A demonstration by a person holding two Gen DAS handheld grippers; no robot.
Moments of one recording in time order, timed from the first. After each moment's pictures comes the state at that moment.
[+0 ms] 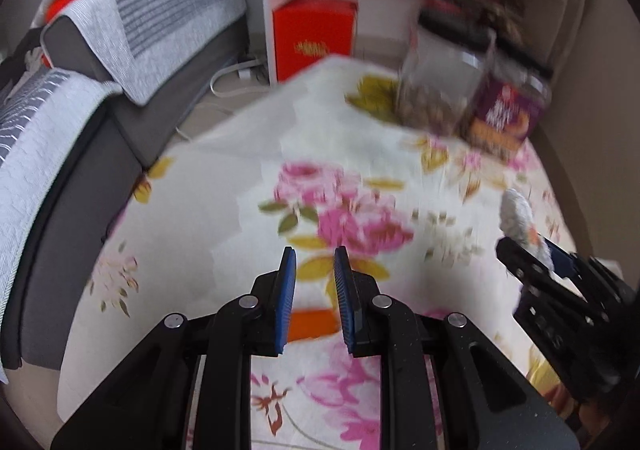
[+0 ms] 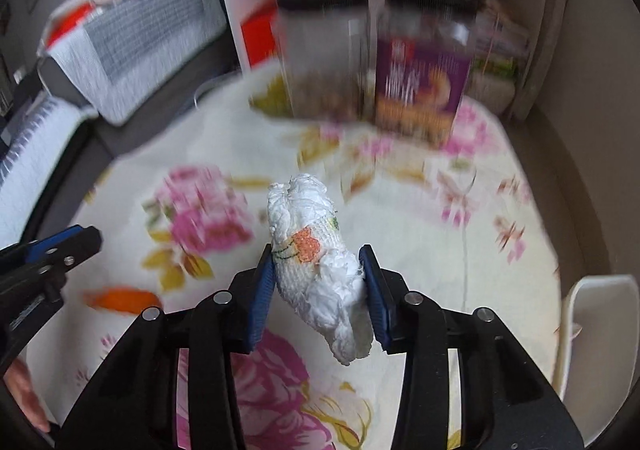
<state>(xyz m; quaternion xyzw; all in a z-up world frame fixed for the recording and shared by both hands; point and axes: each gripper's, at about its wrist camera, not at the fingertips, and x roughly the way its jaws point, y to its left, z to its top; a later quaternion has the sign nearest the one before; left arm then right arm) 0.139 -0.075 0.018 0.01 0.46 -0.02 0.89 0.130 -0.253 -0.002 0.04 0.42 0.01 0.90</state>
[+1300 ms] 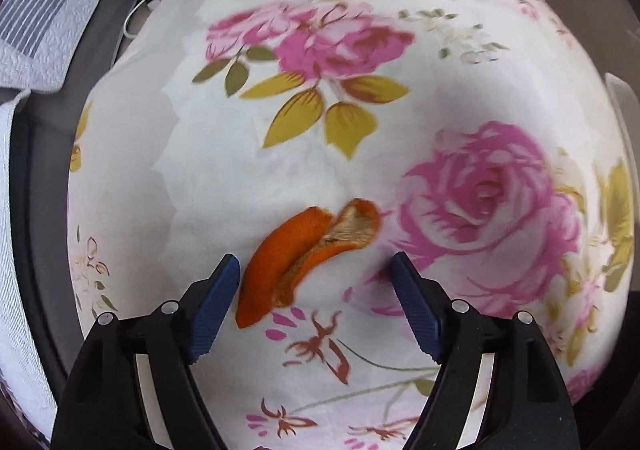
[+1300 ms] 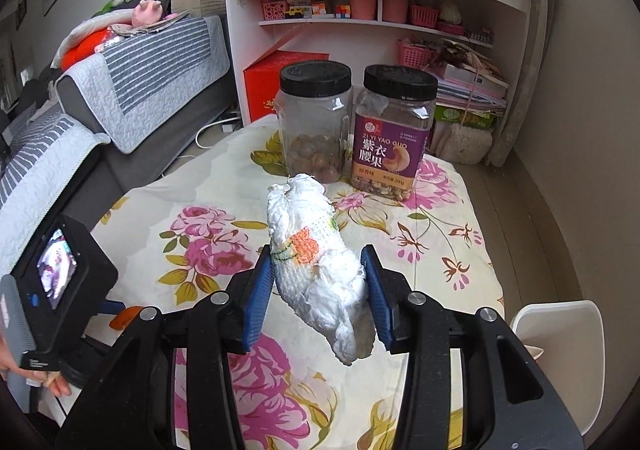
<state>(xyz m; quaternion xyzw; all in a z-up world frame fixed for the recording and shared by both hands) 0.150 -0.074 -0.075 0.17 0.64 -0.13 0.74 0.096 -0.266 0.043 0.01 0.37 0.00 0.93</state>
